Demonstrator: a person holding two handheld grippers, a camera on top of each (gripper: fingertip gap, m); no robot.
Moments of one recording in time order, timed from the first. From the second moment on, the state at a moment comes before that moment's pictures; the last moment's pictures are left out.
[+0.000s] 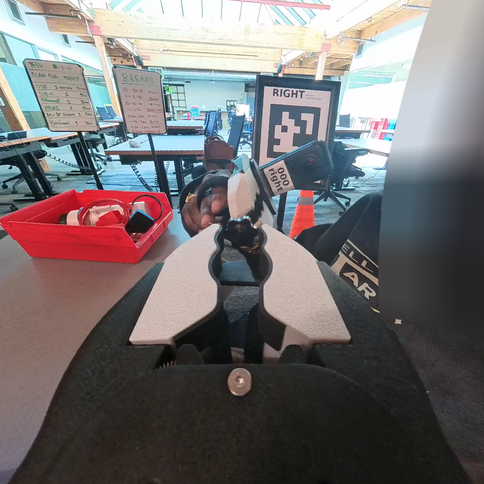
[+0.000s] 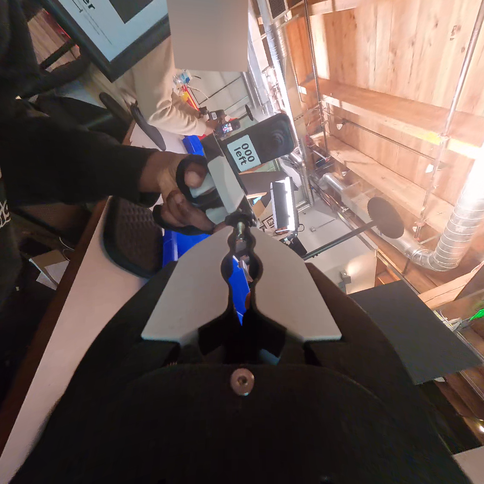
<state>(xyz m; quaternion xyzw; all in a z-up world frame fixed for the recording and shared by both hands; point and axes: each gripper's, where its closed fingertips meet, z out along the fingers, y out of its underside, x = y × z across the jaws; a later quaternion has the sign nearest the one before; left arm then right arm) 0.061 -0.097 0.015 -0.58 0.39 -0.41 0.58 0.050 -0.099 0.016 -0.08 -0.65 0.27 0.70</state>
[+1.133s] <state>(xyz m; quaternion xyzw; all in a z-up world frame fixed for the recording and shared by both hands) 0.059 -0.095 0.018 -0.47 0.51 -0.10 0.72 0.053 -0.101 0.020 -0.30 -0.60 0.63 0.39</state>
